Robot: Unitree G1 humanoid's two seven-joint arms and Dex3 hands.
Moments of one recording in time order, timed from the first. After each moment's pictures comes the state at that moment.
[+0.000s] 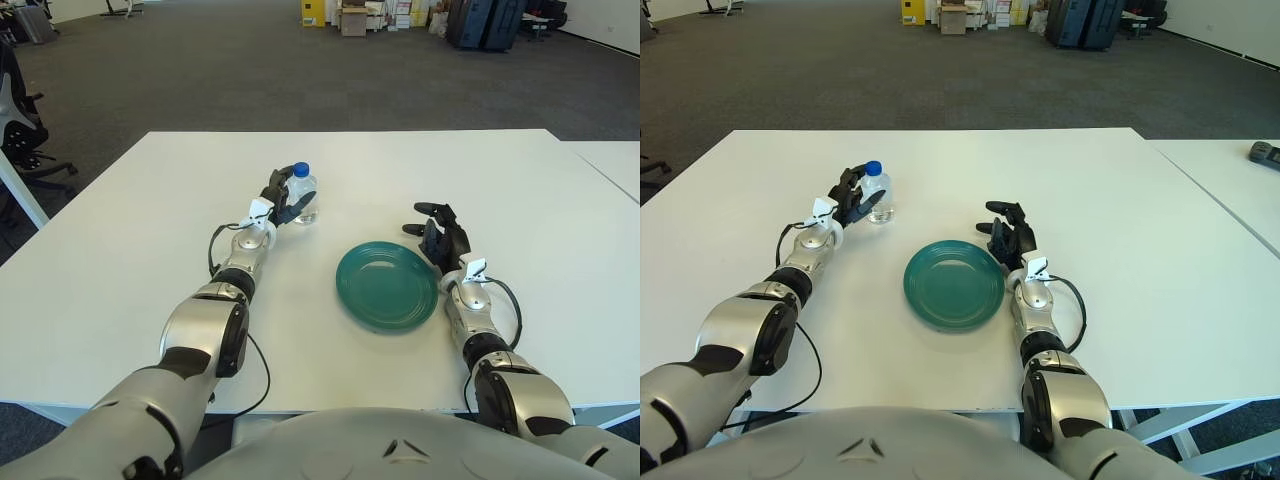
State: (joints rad) left arm -0.69 0.07 0.07 1.31 0.09 -0.50 -0.05; right arm -0.33 -0.04 -0.17 1.09 0.02 -0.71 0.08
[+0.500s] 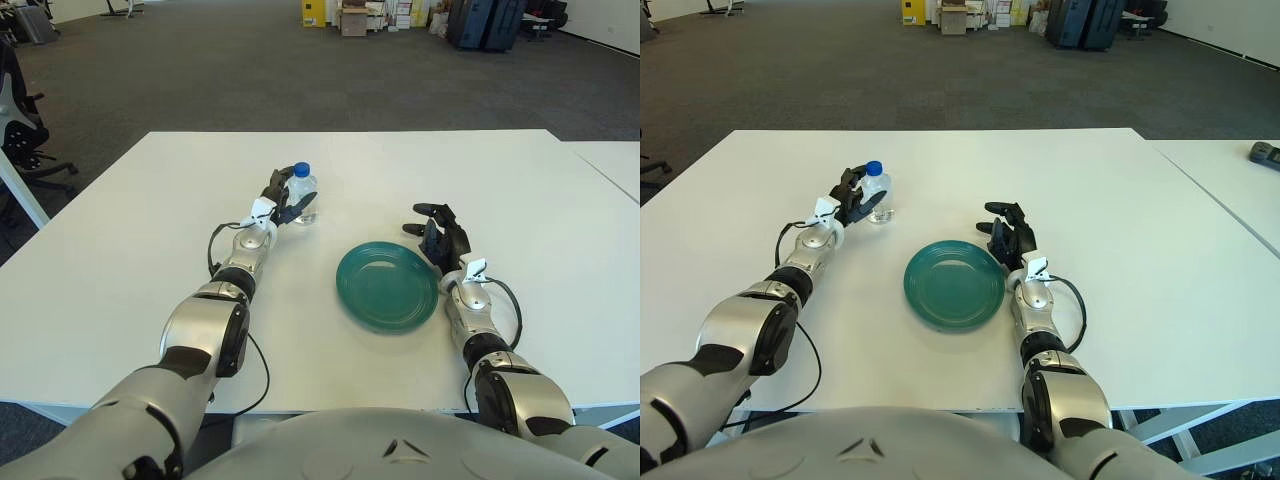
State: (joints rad) left arm -0.70 0.07 0.04 1.31 0.11 -0.47 -0.03; right arm -0.33 -0.04 -0.17 1.09 0.02 -0.71 0.08
